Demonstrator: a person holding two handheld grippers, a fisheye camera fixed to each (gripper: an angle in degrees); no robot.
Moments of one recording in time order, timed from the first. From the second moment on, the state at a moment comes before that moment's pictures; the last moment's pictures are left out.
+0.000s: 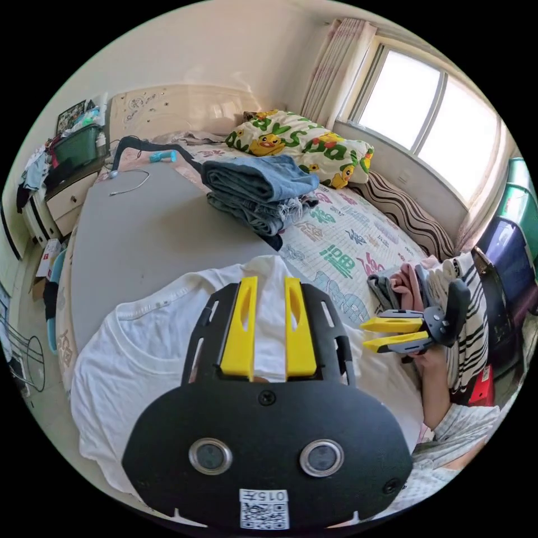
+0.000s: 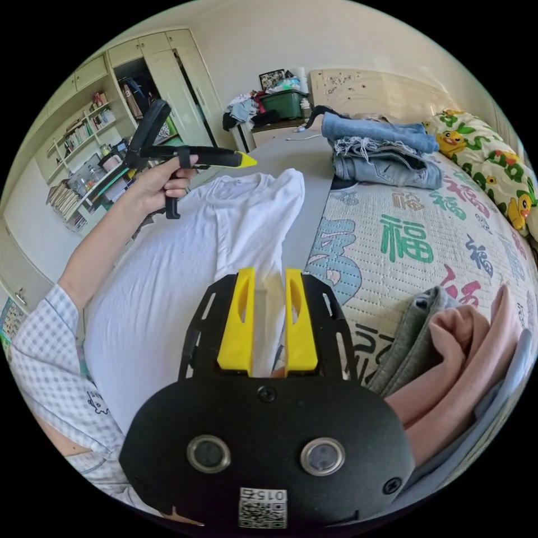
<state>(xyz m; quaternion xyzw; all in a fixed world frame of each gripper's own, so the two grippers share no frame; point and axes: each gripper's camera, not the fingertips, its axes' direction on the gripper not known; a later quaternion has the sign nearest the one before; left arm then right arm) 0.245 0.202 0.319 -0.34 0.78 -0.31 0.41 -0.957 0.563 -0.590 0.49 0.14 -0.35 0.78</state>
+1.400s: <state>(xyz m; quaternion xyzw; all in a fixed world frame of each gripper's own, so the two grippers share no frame) 0.219 0.254 0.267 -0.32 0.82 -0.16 0.44 -0.946 0.551 -0.567 0.41 0.18 -0.45 0.77</state>
